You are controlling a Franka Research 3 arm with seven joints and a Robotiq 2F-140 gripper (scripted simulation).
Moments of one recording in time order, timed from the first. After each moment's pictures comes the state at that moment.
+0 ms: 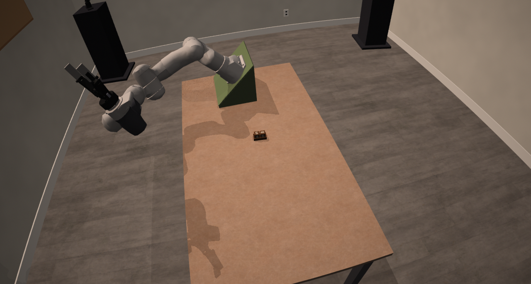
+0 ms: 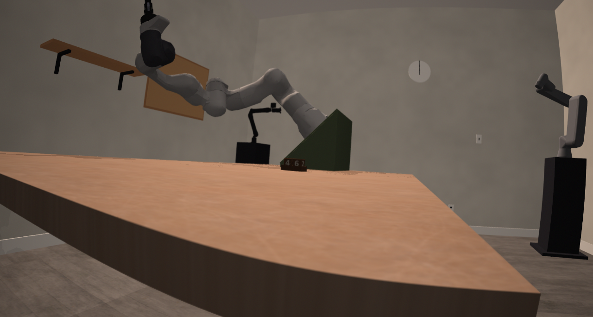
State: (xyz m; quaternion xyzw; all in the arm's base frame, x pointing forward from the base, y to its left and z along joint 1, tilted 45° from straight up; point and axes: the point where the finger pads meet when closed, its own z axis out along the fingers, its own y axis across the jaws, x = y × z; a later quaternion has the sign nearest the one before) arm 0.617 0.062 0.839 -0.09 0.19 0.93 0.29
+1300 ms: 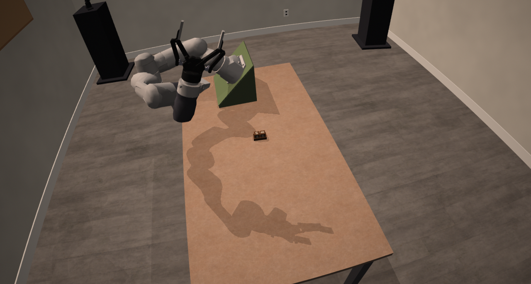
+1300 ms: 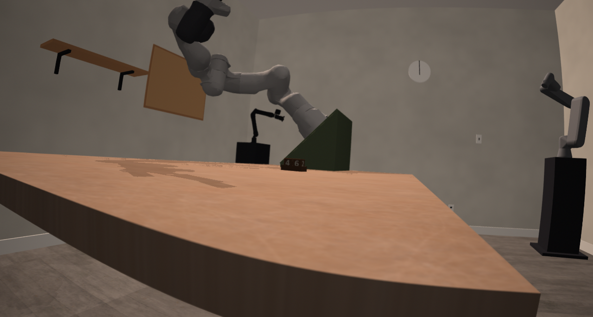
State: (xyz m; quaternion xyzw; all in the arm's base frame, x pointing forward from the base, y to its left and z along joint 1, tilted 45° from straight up) arm 0.529 0.421 0.520 -0.14 0.55 0.82 -0.07
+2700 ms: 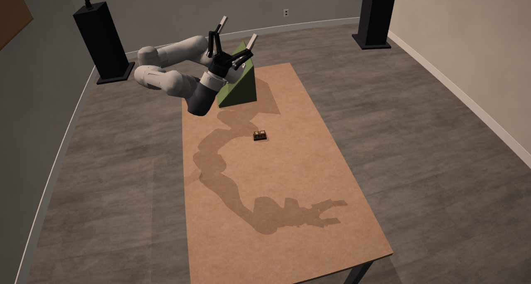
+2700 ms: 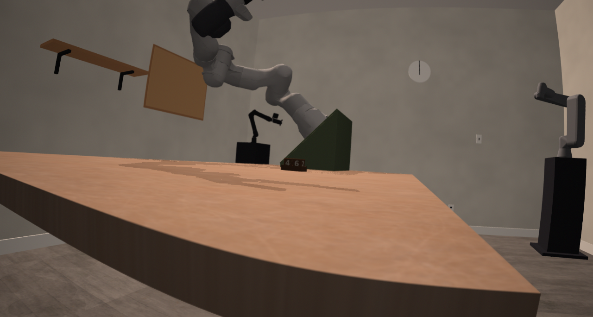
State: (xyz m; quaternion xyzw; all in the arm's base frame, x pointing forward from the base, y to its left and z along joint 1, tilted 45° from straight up) arm 0.460 0.475 0.387 -0.14 0.66 0.70 -0.21
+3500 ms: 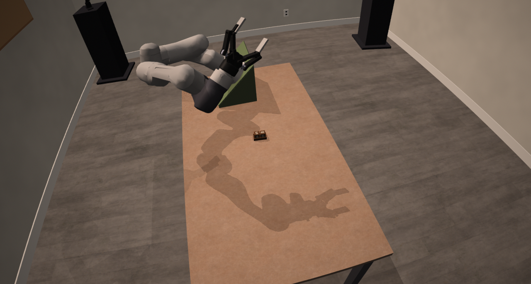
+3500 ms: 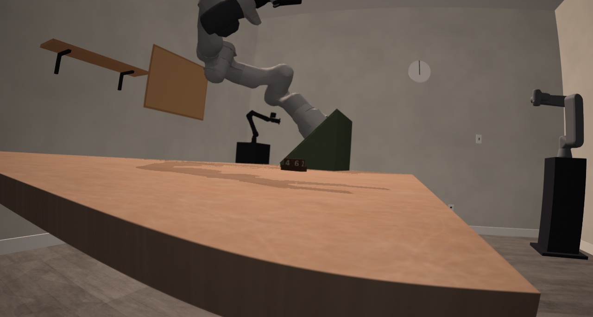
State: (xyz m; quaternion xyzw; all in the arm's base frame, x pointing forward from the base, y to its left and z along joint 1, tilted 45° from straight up) arm 0.426 0.486 0.322 -0.13 0.71 0.64 -0.26
